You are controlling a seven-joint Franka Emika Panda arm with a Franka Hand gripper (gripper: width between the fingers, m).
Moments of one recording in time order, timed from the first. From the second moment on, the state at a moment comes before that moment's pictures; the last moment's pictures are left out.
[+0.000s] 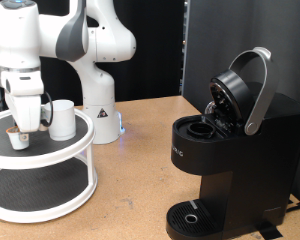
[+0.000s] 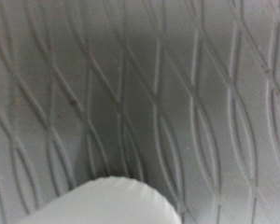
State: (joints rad) arm -0.21 -0.35 -0.46 -2.74 -0.36 2.51 -1.36
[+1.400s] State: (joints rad) arm -0.13 -0.53 -0.35 -2.55 -0.08 2.01 -1.32
